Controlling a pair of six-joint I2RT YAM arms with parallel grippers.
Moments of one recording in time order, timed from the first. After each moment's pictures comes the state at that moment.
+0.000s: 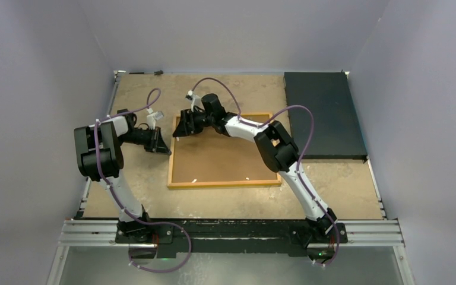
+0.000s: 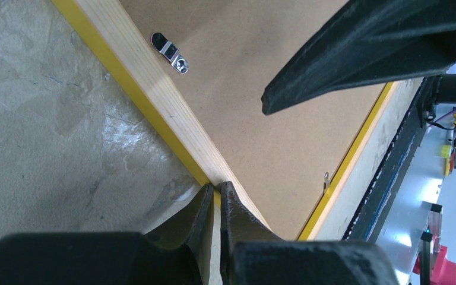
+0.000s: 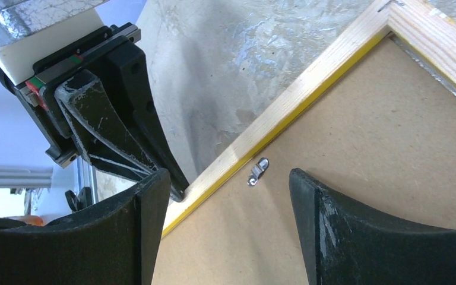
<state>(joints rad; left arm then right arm) 0.24 1.93 1.13 -0.75 0.93 0.58 0.73 2.53 1.95 0.12 -0.68 0.55</state>
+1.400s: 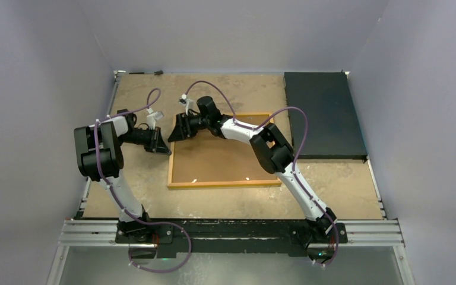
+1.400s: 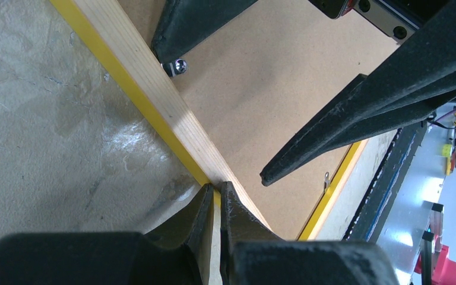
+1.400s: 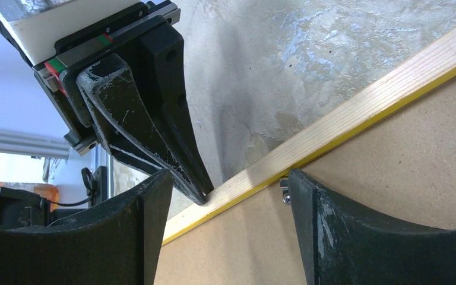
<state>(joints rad) 0.24 1.93 1.13 -0.76 0.93 0.59 0.77 2.59 2.03 0.15 -0.79 0.56</state>
